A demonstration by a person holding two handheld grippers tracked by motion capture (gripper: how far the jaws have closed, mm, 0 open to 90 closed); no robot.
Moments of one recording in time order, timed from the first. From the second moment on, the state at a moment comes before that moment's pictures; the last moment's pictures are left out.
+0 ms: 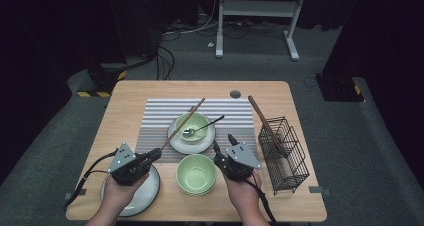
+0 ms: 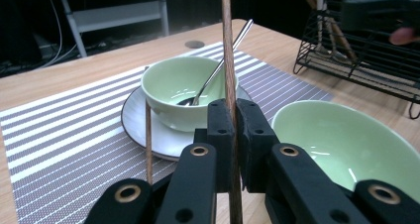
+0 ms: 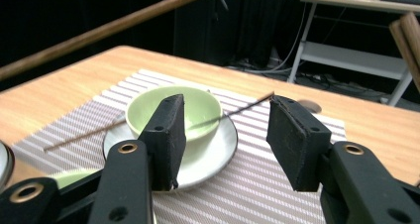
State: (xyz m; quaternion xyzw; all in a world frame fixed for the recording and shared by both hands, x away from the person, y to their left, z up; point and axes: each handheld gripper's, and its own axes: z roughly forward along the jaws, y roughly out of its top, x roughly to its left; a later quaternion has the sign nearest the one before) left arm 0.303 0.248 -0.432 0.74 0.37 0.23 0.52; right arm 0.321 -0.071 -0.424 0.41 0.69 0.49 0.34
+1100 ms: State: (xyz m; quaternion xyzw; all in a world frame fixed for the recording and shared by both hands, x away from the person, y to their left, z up) left arm 0.350 0.264 -0.440 0.75 0.42 0.23 0.46; right arm 0.298 -0.086 -0.468 0.42 0.71 0.47 0.32
